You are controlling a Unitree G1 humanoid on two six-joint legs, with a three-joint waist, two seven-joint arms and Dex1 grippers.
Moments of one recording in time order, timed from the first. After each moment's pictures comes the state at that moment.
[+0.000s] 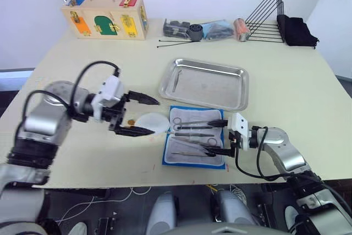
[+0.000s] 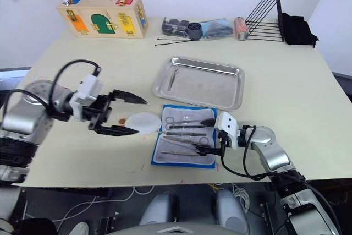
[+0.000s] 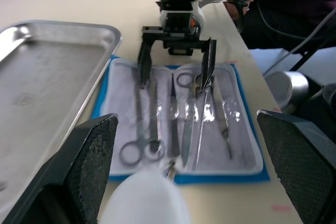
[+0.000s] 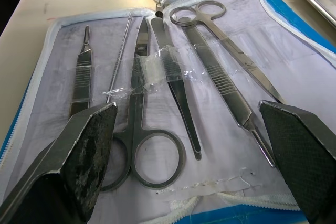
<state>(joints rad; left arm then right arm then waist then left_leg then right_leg) -0.49 0.97 -0.16 0.09 -0.61 0.15 -1.50 -0.29 -0.41 0.29 0.16 0.21 0.07 1.07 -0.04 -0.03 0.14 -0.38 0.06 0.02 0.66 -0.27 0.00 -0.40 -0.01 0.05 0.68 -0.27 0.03</state>
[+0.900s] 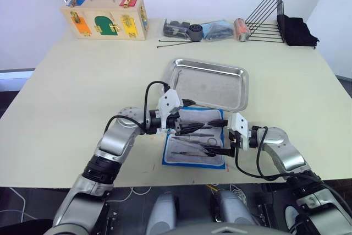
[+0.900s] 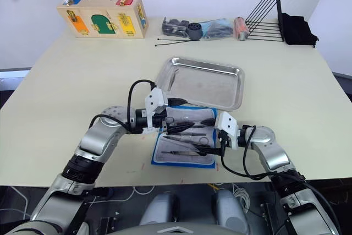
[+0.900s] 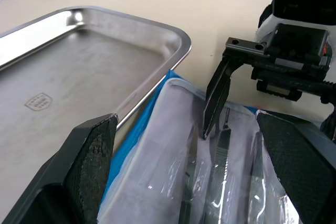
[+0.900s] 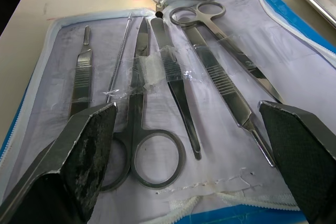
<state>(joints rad) -0.43 0.51 -0.23 -0.04 -0.30 0.32 -0.96 -0.29 -0.41 0.30 0.16 0.21 0.06 1.07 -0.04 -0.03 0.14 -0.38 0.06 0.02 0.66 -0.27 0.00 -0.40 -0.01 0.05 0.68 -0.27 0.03</state>
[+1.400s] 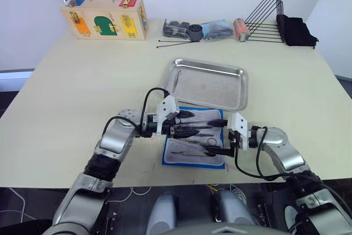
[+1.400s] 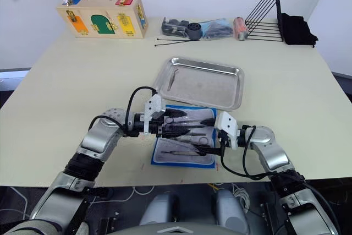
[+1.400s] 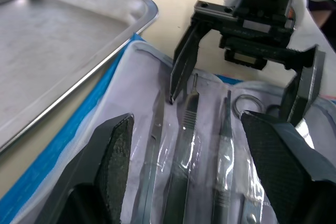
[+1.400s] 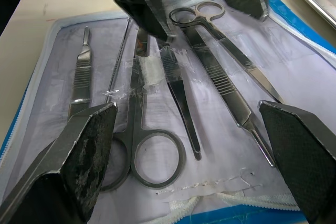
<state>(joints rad) -0.48 0.54 -0.24 0.17 -0.29 0.25 -1.19 -0.30 -0.41 0.30 0.17 0.21 0.06 1.07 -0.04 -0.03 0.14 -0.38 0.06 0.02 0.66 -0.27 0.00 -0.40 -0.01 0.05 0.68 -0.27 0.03</state>
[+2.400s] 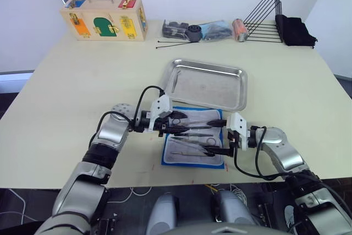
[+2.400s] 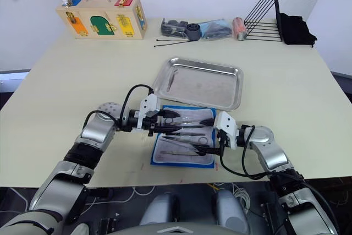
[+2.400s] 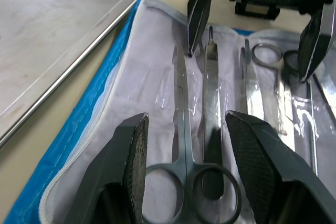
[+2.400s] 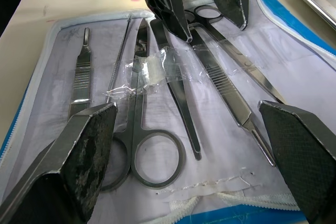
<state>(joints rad) -0.56 0.56 -0.25 0.41 -0.18 0.06 -1.29 -0.30 -0.40 0.30 0.18 0.21 0.06 1.06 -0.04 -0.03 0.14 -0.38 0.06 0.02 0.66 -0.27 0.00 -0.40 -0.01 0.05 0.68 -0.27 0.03</state>
